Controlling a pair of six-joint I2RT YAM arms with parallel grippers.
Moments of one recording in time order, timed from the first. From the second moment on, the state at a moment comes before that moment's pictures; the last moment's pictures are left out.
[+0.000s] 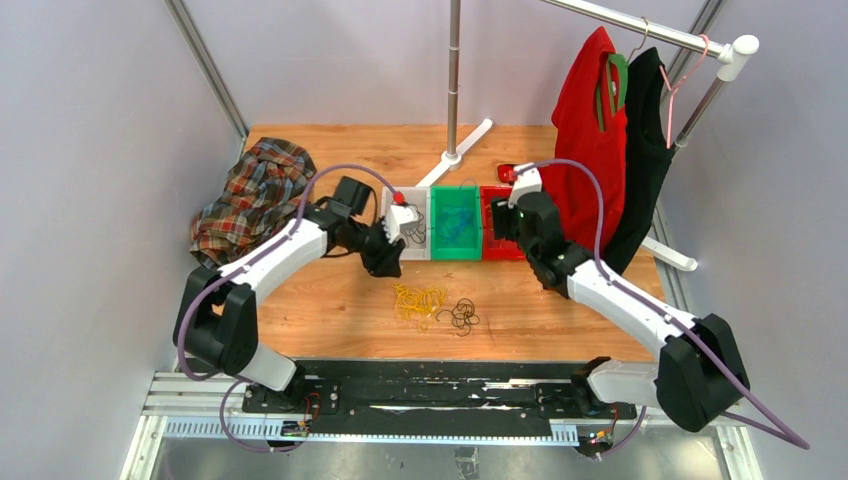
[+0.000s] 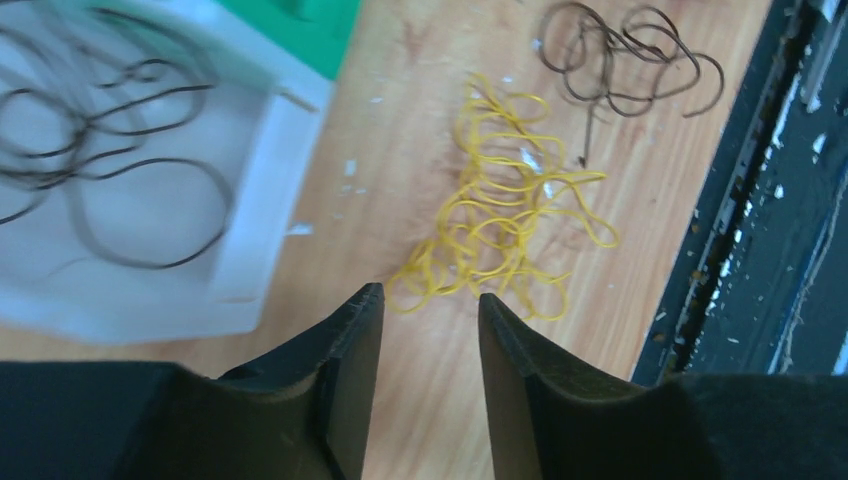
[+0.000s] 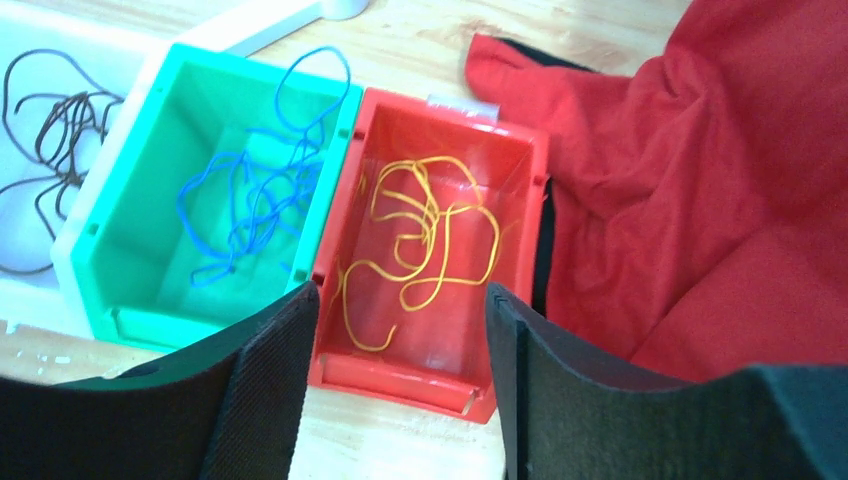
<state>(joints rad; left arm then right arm) -0.40 1.48 1.04 -0.60 0.66 0.55 0.55 1.25 0.81 0.05 0.35 0.01</state>
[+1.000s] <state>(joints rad) -0.52 1.58 0.94 -0.61 0.55 0.83 0.65 1.16 0.62 0.15 0.31 0.17</state>
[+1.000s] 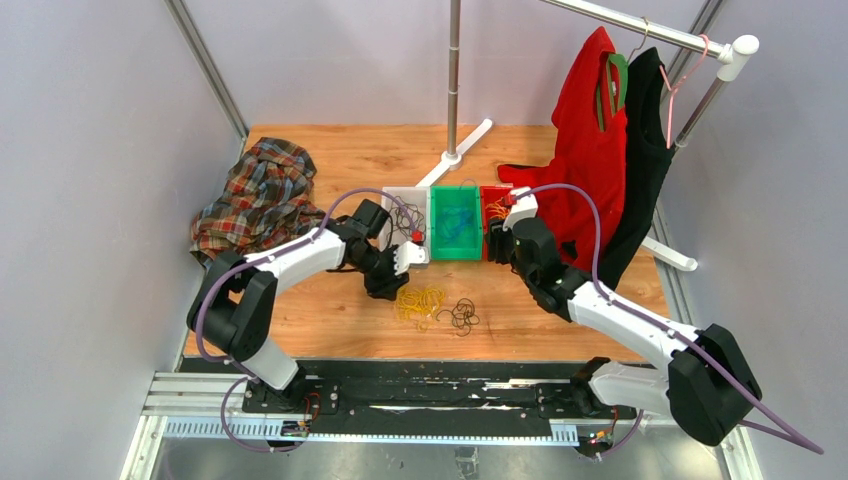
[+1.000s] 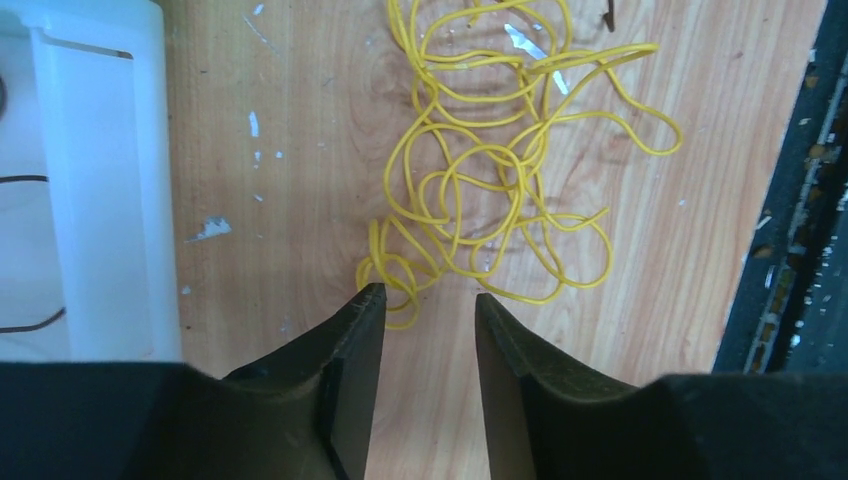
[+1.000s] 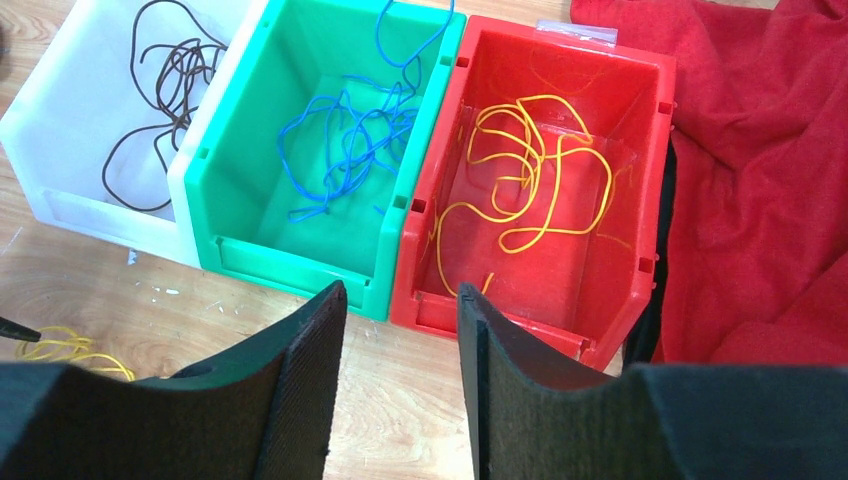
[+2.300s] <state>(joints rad) -0.53 1.25 1.46 -0.95 0.55 0.49 0.91 1.16 0.66 0.49 -0.05 0.36</state>
